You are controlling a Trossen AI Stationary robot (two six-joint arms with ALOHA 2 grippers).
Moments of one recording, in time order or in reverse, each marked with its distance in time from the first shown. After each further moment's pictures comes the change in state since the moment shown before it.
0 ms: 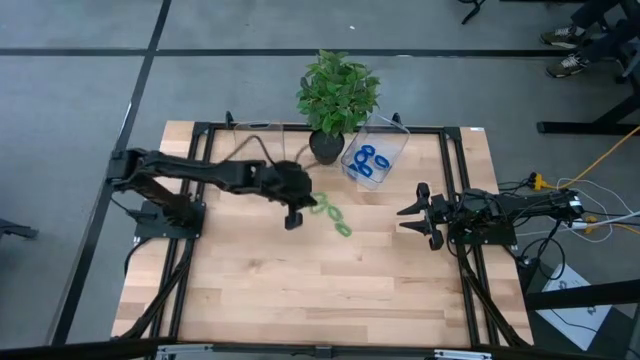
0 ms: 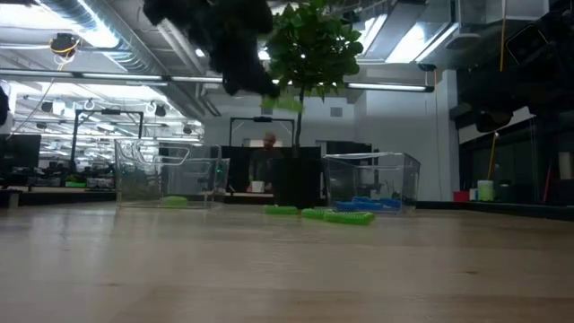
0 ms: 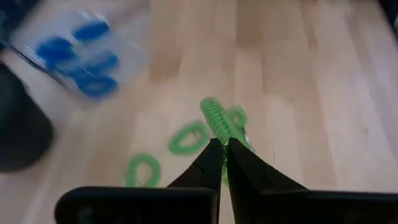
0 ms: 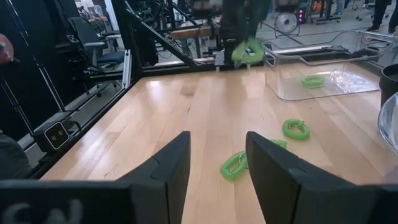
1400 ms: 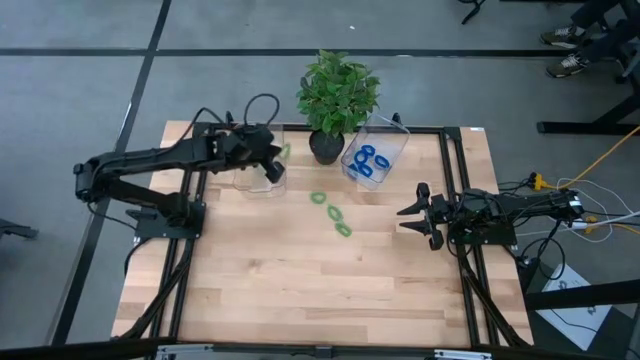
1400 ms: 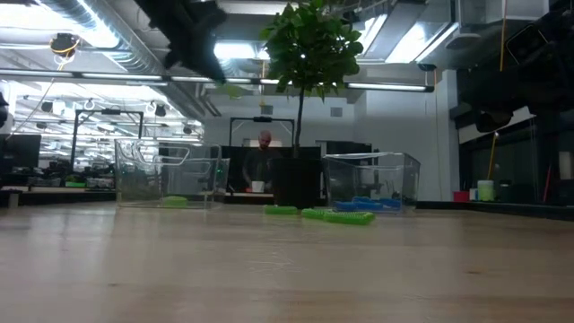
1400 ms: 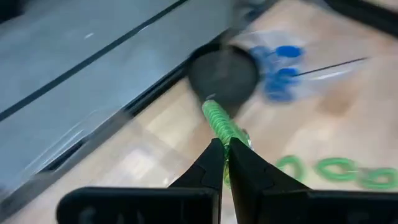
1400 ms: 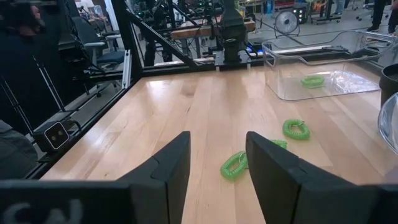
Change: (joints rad) left arm 0.217 -0.301 0.002 -0.297 -0.393 -0.233; right arm 0.000 0.000 0.000 0.000 0.000 0.000
